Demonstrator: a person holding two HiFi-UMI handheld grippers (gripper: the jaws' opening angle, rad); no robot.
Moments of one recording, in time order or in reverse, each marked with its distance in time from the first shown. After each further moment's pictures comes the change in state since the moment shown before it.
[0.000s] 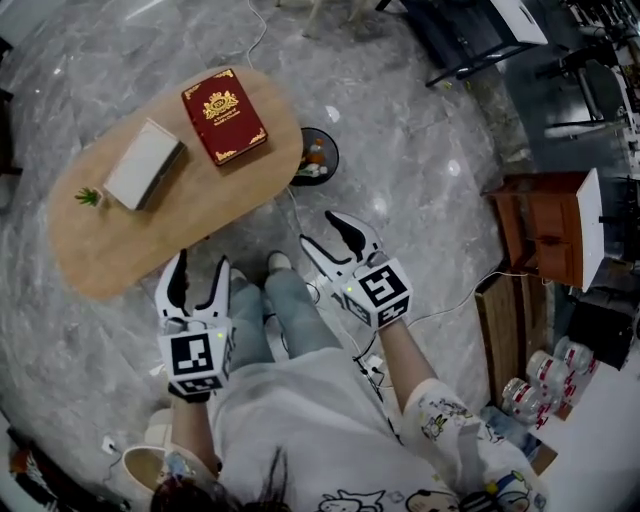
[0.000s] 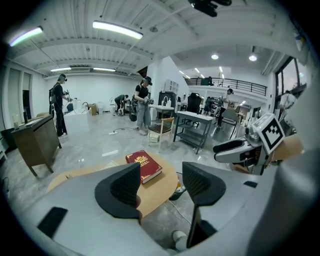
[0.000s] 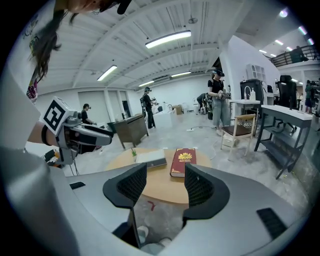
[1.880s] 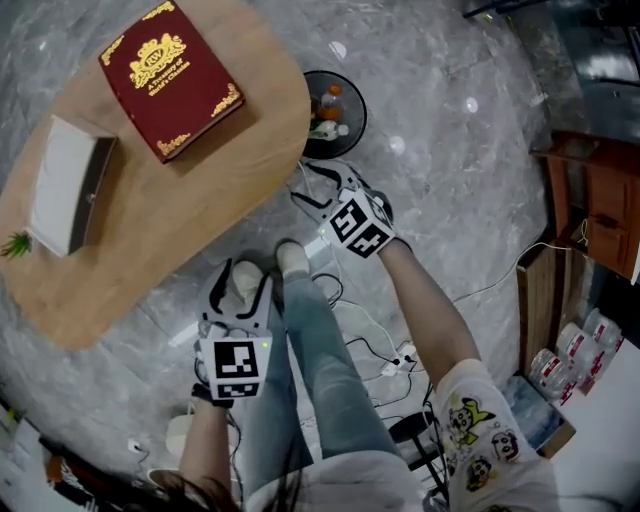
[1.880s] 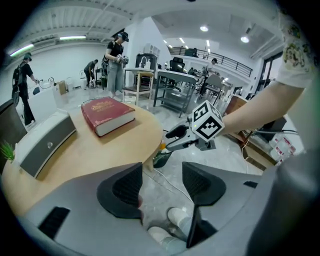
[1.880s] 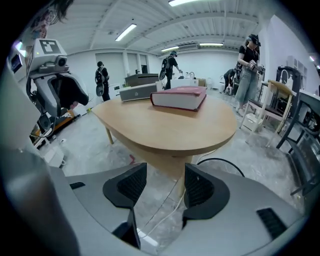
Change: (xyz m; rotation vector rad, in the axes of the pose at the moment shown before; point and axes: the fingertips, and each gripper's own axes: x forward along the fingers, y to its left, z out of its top) left arm 0.221 -0.059 -0.251 0.125 0.334 -0.241; right arm 0.243 -0.142 -0.299 -0.267 0.323 0.152
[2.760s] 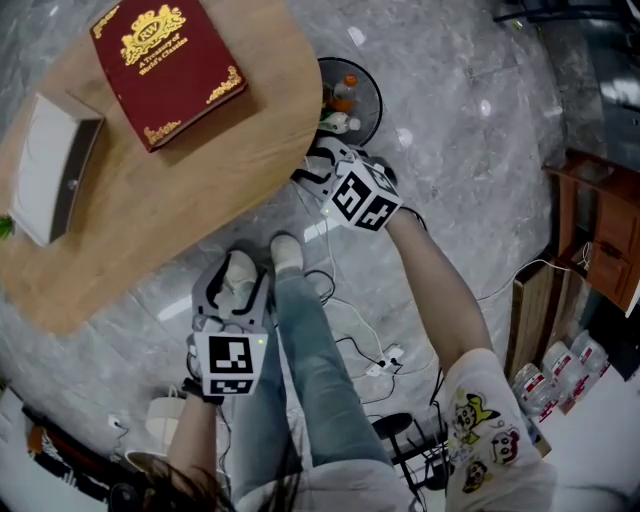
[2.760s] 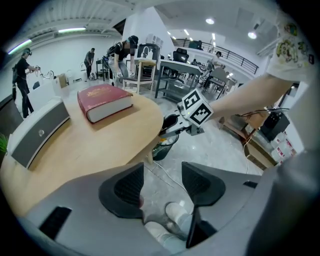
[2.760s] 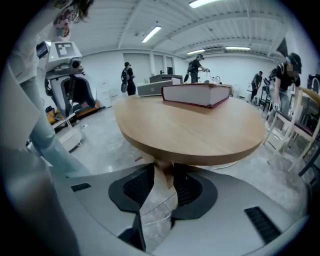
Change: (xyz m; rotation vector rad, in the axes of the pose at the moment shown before) left arm 0.038 -0.003 -0.024 -0.032 0.088 0.006; right arm 0.041 -0.018 0.001 -0.211 -0.040 0.223
